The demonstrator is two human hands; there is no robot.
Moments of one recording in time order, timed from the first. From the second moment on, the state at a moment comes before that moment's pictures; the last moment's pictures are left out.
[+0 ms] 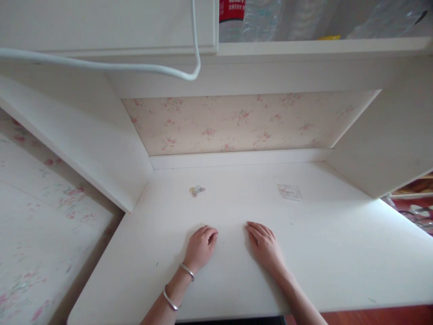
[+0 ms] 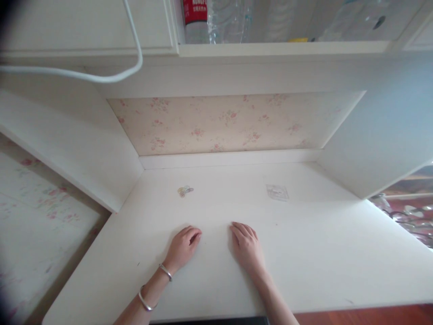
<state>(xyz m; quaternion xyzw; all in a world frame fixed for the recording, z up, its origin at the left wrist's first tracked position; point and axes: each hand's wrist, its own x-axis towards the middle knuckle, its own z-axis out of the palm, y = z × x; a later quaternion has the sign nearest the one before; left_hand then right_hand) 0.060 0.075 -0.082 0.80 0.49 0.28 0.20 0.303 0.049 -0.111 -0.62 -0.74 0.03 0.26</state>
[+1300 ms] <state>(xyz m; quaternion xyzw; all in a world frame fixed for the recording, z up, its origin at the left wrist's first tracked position) 0.073 0.061 -0.011 0.68 0.46 0.50 0.29 0.157 0.001 -0.048 -0.28 -0.40 0.78 0.39</state>
